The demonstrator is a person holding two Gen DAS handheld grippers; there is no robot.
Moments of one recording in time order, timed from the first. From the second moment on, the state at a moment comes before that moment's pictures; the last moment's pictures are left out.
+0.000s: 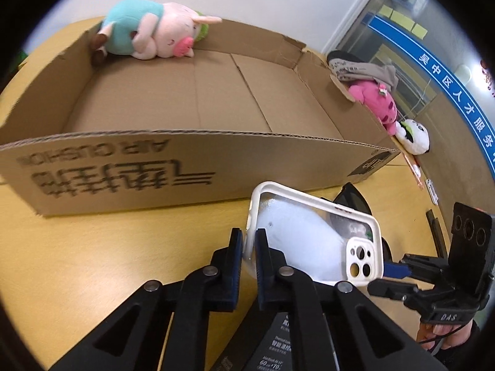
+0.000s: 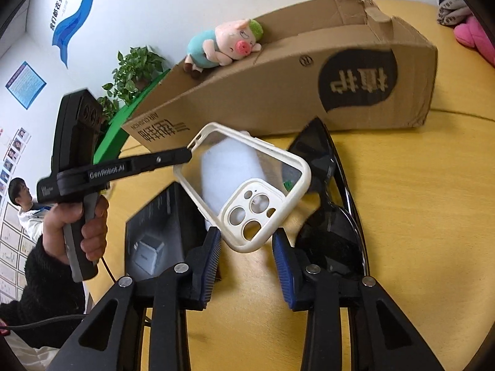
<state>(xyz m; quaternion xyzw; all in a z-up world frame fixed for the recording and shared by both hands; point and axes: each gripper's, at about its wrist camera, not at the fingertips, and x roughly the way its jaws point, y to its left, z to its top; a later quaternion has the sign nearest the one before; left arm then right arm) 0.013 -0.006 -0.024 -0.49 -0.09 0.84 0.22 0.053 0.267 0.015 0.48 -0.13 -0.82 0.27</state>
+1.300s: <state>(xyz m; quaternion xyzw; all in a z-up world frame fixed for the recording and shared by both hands) 0.043 -0.039 0.009 -0.45 -0.12 0.86 0.20 0.021 0.257 0.030 0.46 -0.10 -0.85 0.25</state>
